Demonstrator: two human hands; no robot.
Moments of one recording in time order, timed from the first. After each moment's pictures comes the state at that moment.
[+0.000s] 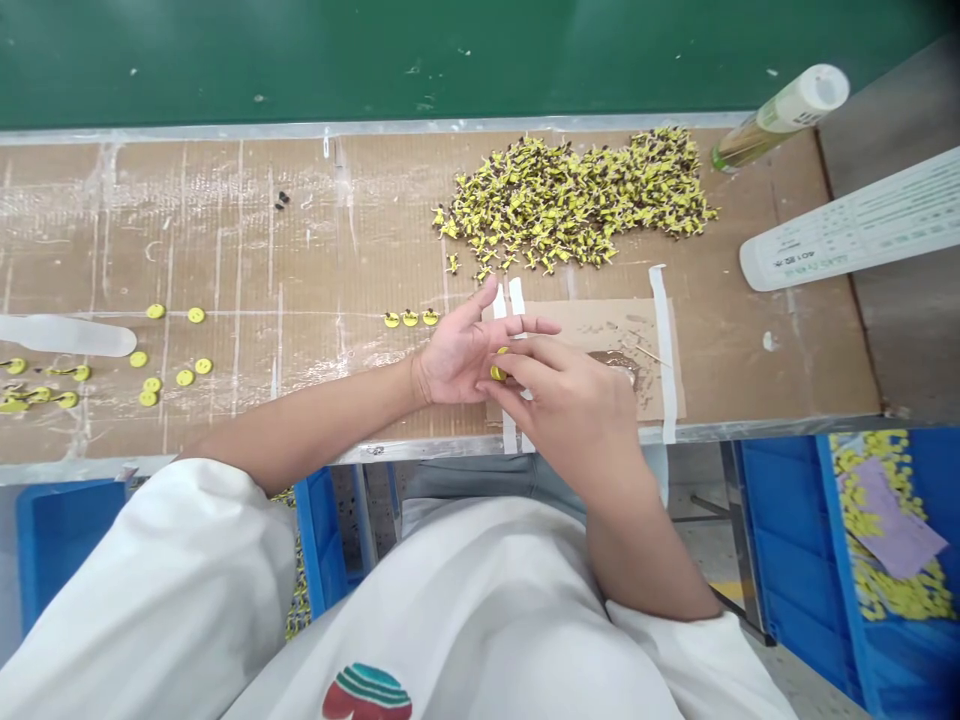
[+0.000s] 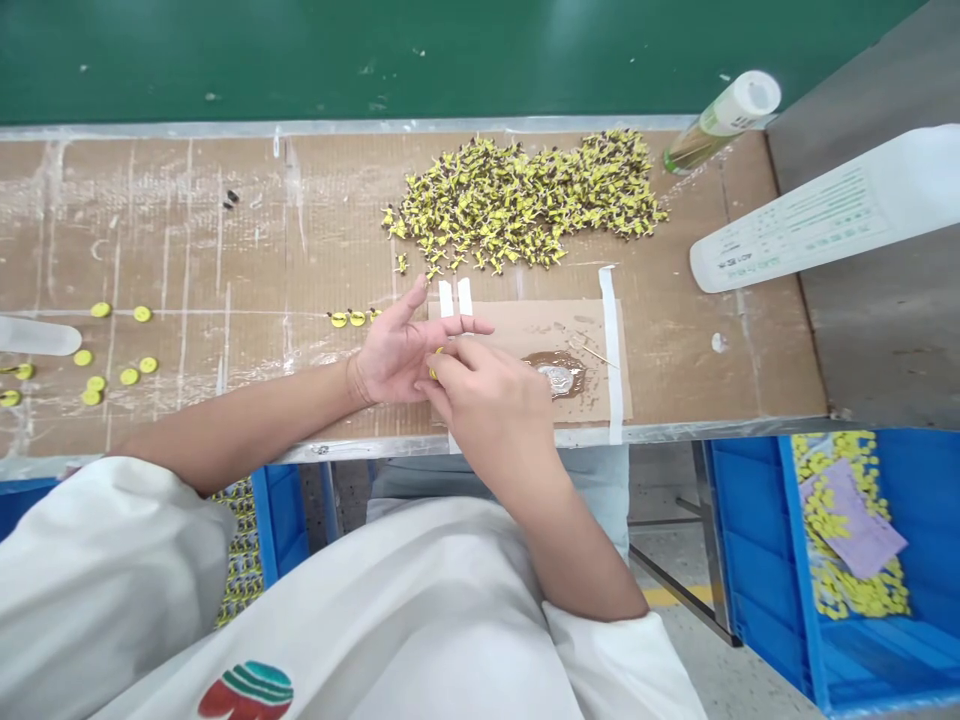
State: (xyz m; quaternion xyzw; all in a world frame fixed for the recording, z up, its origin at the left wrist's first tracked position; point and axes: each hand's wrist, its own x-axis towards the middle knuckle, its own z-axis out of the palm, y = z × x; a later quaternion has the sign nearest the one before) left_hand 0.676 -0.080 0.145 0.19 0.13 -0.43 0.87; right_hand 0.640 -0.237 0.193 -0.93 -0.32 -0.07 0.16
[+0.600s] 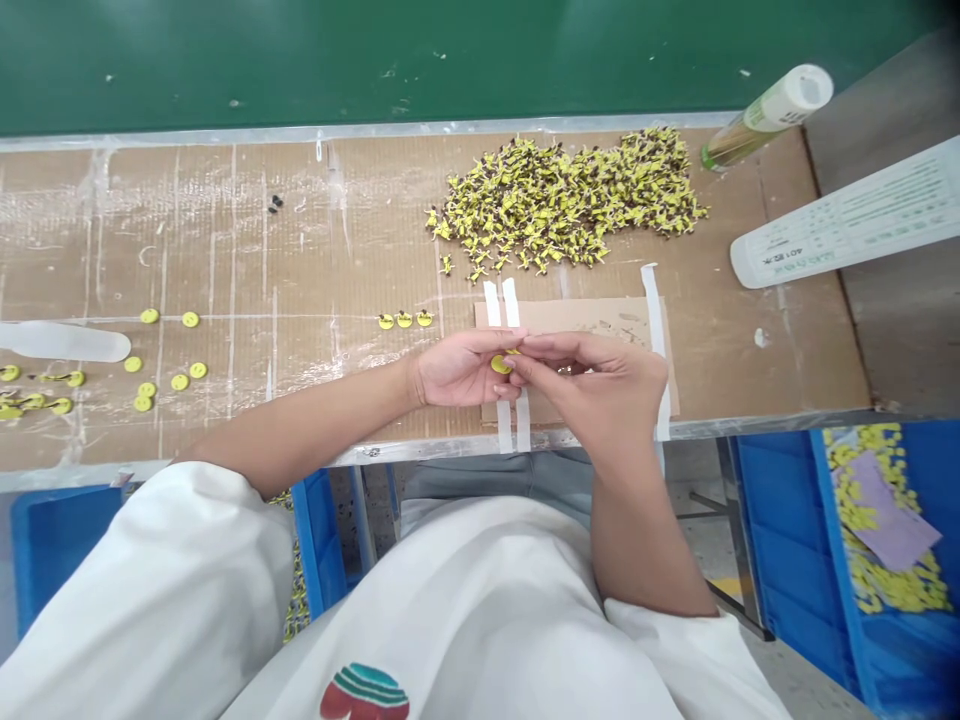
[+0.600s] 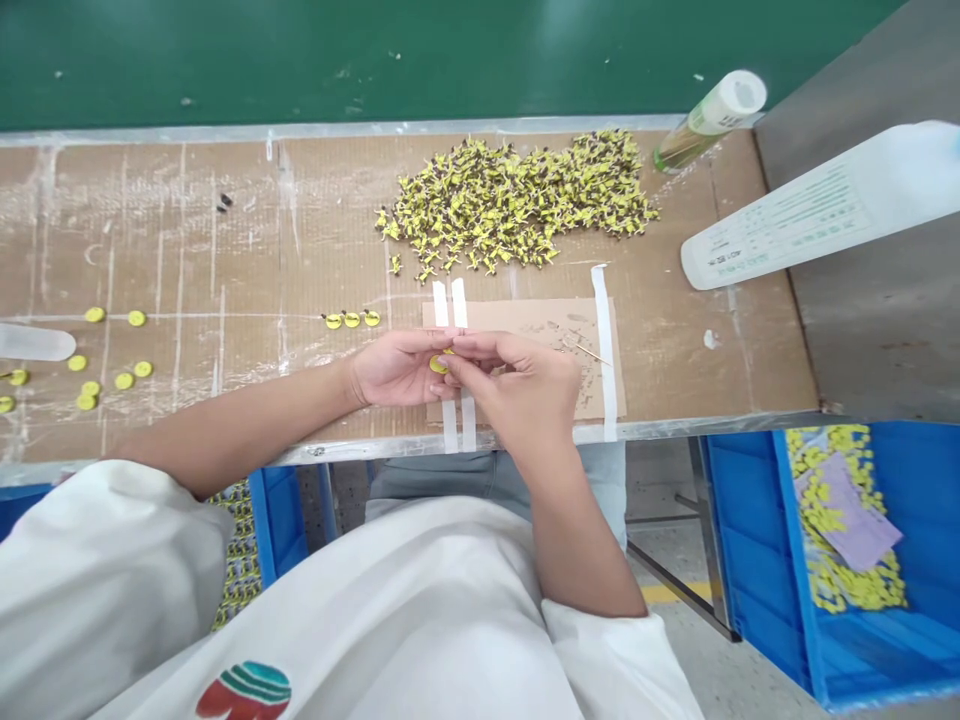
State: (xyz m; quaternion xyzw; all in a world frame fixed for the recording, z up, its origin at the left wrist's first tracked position) left_hand 0.673 -0.085 0.138 0.19 0.11 -0.46 0.86; right_hand 0.651 -0.249 0.172 -0.83 -0.05 -0.02 0.56
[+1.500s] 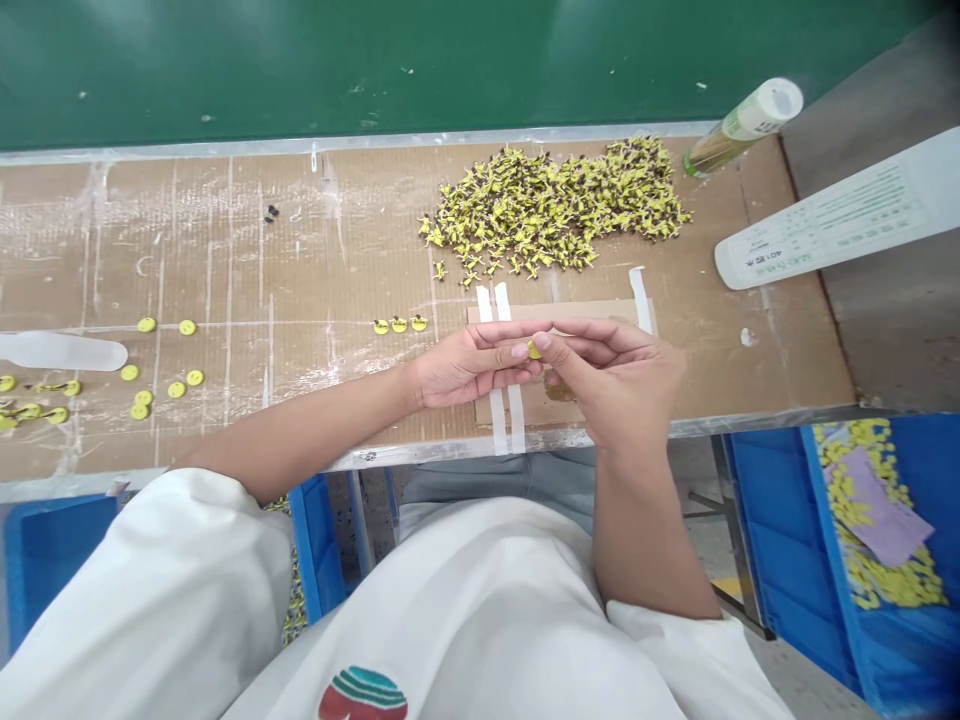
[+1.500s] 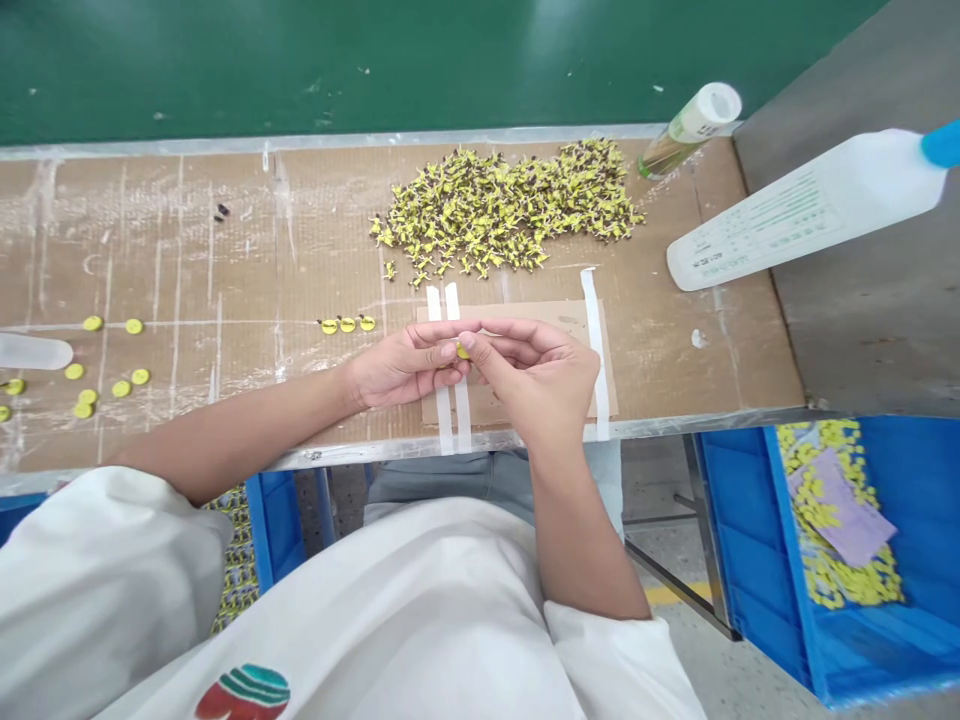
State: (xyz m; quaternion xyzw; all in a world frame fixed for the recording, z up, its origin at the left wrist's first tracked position) left_hand 0.670 -0.088 0.131 0.25 0.02 -0.36 0.90; right_hand 0.659 -0.255 0.180 -0.75 0.07 0.01 0.66
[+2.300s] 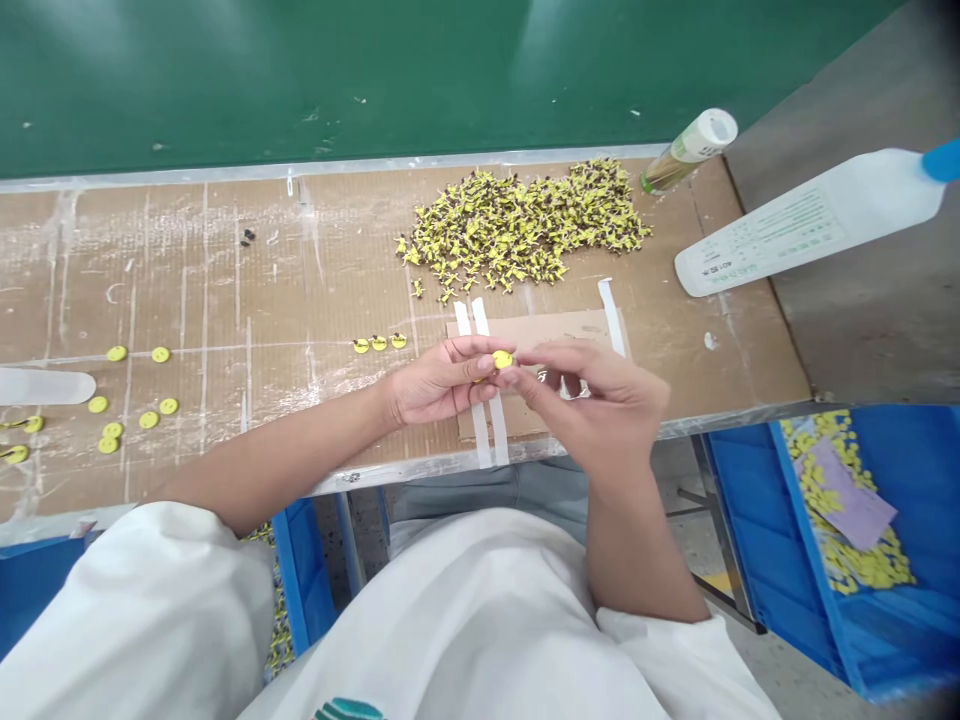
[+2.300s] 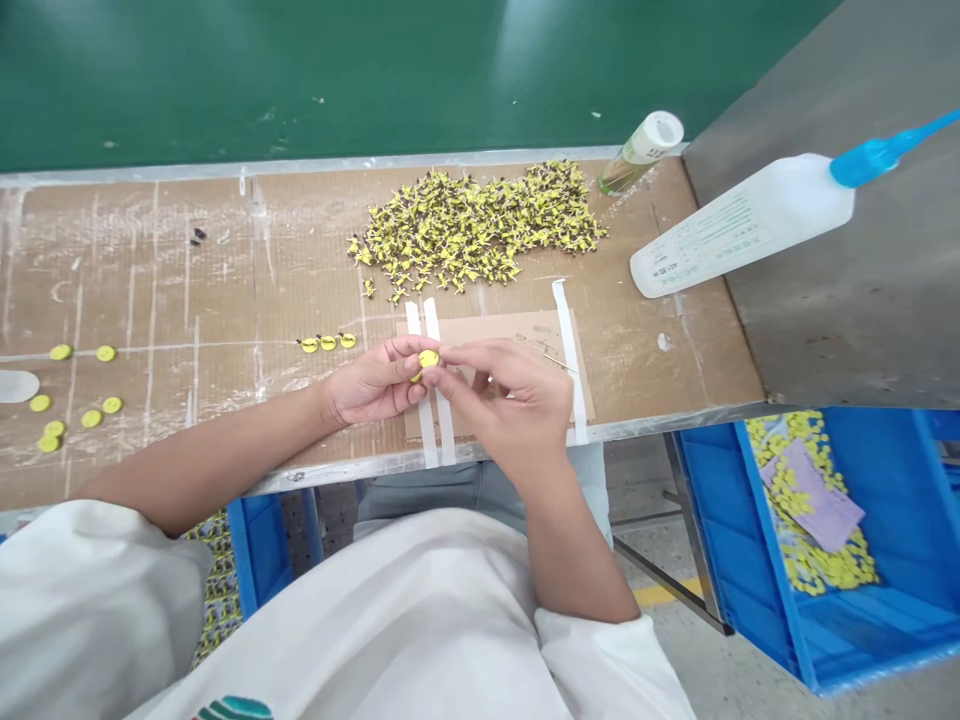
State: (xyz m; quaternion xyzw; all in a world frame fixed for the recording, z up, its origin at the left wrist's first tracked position) left_hand 0.670 -0.084 0.141 0.24 0.07 -0.37 0.90; right_hand 0.655 -0.268 0.192 -0.83 -0.14 -0.11 0.53
